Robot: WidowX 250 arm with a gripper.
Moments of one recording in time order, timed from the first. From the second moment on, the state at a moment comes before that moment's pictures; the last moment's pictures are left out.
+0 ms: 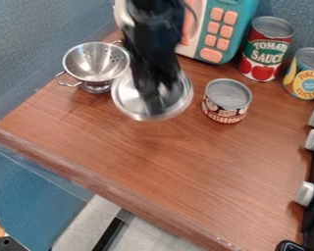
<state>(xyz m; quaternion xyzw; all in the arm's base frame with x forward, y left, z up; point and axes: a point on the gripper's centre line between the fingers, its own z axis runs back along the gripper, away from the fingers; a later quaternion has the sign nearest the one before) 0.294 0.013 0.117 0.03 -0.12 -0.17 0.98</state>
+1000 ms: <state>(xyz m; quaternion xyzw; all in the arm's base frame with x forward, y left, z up) 0.319 0.131 0.102 0.06 -0.07 0.00 1.00</state>
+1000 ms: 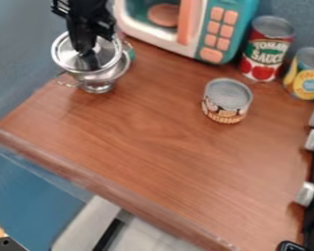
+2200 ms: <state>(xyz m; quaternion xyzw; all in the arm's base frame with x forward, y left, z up) 0.331 0.125 0.082 0.04 -0.04 -0.04 1.00</state>
